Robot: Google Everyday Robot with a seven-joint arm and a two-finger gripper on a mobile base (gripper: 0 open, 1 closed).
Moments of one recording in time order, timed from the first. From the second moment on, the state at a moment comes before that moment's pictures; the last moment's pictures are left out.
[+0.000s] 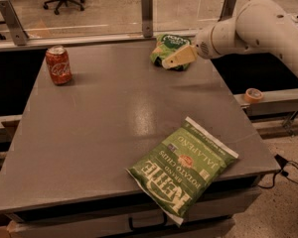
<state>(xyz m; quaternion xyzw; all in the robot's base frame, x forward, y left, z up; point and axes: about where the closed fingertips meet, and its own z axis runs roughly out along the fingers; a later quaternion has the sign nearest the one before) 0.745 -0.127 0.907 -0.36 0.79 0.10 0.48</state>
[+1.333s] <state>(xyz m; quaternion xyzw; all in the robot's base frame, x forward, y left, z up) 0.812 -0.124 0.848 -0.27 0.82 0.19 0.47</state>
